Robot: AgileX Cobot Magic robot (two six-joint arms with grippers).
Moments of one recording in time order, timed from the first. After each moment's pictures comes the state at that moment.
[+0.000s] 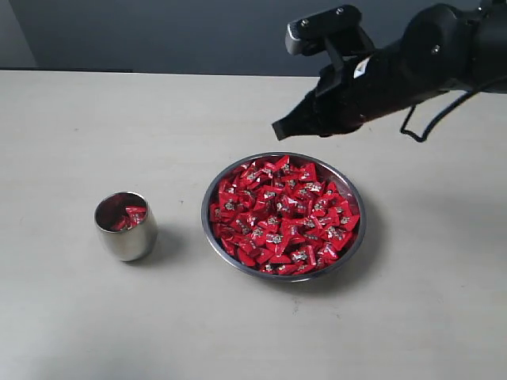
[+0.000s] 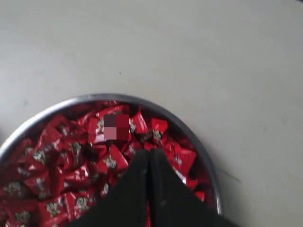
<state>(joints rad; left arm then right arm) 0.12 0.00 0.00 0.05 0.29 -0.02 0.60 1.68 -1.08 0.29 0.35 -0.34</state>
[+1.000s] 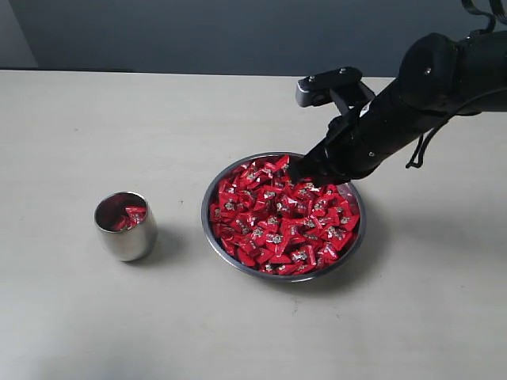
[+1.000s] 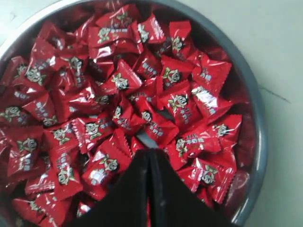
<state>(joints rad) 0.12 0.00 0.00 0.05 0.29 -0.02 0.56 1.75 -1.05 0.38 0.55 -0.39</state>
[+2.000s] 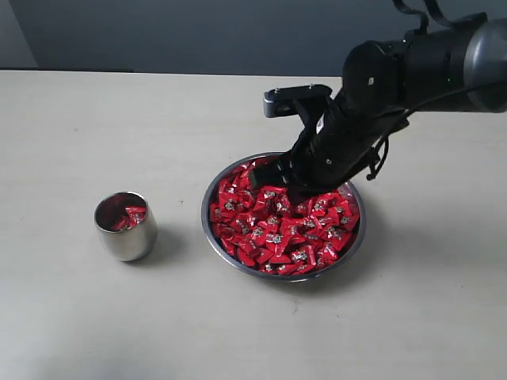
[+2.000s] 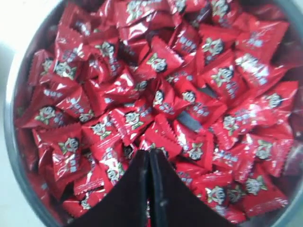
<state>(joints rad) 0.12 0.00 0.00 0.05 0.29 -0.02 0.71 1.81 -1.17 0.17 0.69 0.06</state>
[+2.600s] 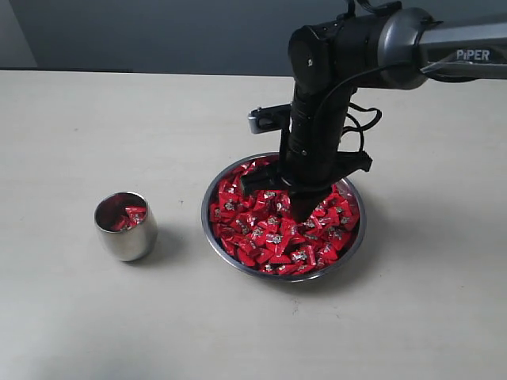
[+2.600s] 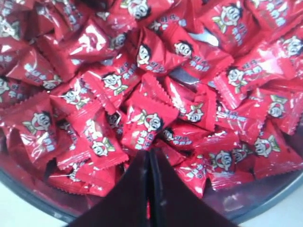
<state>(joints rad) 0.12 0.00 0.00 0.05 0.29 -0.02 0.73 2.03 -1.46 0.11 1.12 0.19</state>
